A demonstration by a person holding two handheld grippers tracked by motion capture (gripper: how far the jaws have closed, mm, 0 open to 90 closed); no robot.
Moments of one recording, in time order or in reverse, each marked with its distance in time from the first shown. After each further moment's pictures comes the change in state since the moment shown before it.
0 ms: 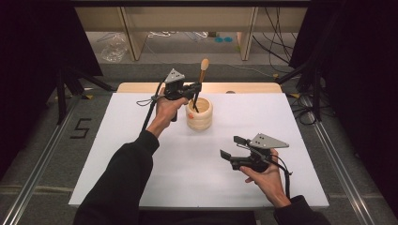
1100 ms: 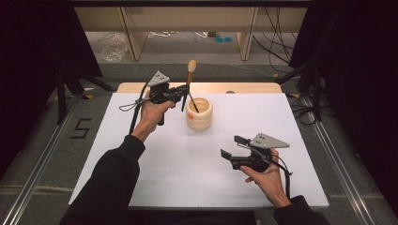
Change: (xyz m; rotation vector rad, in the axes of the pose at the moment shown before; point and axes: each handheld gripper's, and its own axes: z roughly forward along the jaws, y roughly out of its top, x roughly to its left) left arm 0.009 0.000 -0.045 -0.008 -0.003 -0.013; right arm -0.001 0.000 0.000 -0.004 -0.003 0.007
